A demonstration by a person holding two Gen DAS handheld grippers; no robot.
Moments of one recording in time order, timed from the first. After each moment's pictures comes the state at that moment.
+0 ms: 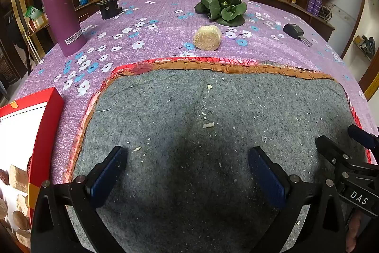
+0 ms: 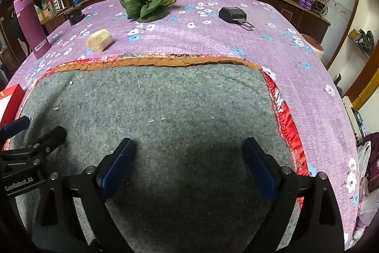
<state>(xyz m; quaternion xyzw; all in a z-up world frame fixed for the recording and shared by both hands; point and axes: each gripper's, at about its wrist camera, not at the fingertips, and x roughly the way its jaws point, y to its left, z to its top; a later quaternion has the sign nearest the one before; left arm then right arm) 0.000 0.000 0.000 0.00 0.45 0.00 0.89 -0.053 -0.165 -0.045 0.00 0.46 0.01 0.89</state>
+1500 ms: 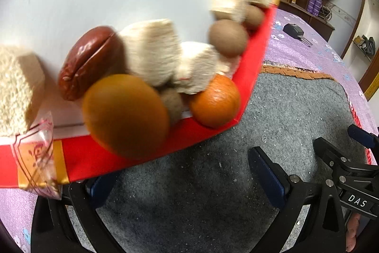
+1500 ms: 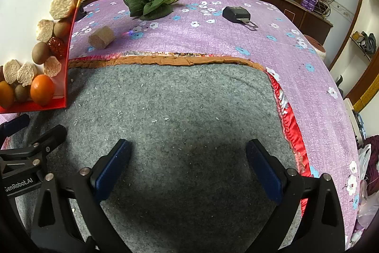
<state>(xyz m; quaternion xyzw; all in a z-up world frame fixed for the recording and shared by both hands) 0.000 0.000 0.000 0.00 0.45 0.00 0.89 -0.052 -0.164 -0.048 0.00 0.46 0.02 0.89</state>
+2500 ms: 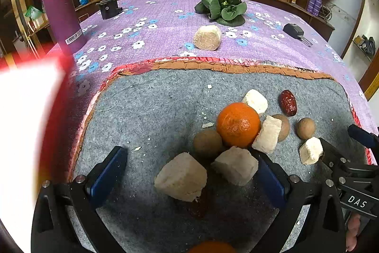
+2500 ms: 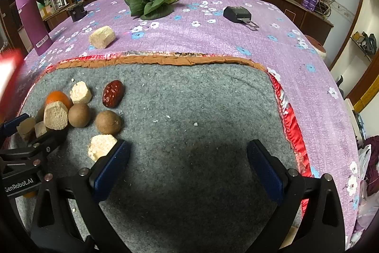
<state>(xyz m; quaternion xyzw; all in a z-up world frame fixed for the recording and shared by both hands) 0.006 -0.003 -0.001 0.00 0.45 0.00 0.89 -0.049 -0.162 -0.048 0.00 0.46 0.02 0.89</state>
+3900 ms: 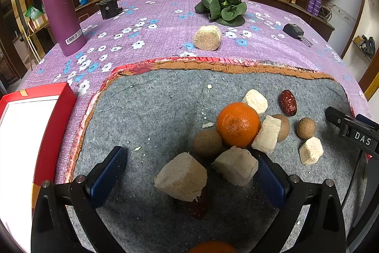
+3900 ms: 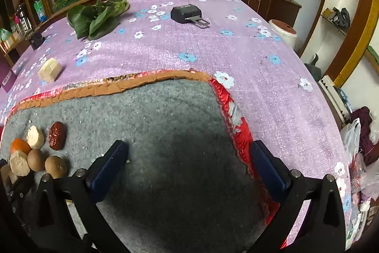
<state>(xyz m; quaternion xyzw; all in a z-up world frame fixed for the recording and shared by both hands) 0.003 -0.003 0.000 0.00 0.45 0.00 0.89 -0.021 -0.205 -0.052 0.04 0.46 -0.08 0.88</state>
